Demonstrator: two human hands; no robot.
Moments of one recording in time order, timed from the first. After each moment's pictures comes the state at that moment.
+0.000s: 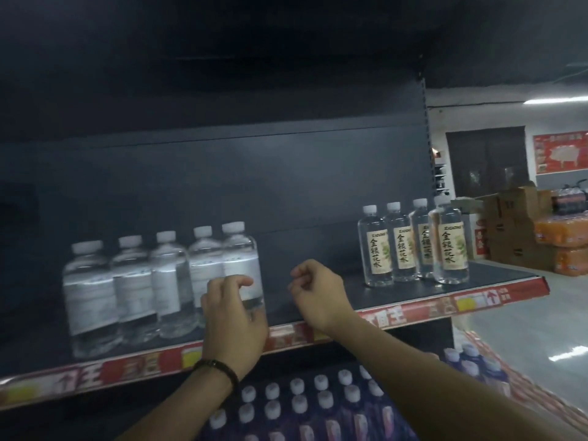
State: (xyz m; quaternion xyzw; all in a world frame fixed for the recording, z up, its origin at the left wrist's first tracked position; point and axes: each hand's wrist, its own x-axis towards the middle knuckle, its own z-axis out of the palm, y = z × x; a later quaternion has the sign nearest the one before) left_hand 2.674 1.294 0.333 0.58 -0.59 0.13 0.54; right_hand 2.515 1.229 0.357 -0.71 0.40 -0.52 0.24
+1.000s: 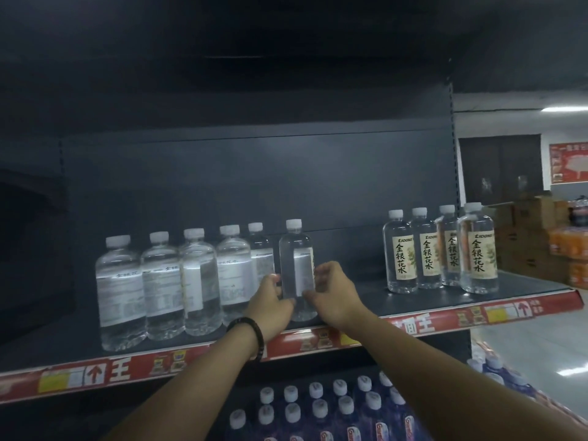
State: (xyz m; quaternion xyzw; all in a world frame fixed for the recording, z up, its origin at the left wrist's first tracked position) left_hand 2.695 1.255 0.362 0.59 -0.61 -0.22 0.48; right_hand 2.543 1.202 0.357 -0.70 0.43 -0.50 0.28
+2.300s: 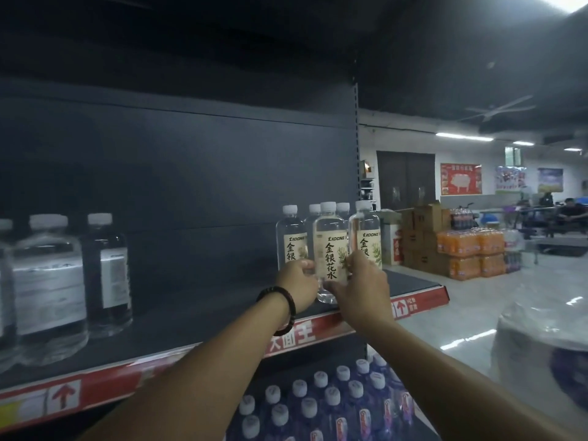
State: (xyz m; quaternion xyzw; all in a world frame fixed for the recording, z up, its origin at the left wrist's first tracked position) left_hand 2.447 1.126 0.368 0.50 -0.70 -0.26 0.44; right_hand 2.315 1.152 0.341 -0.59 0.59 -0.55 -0.02
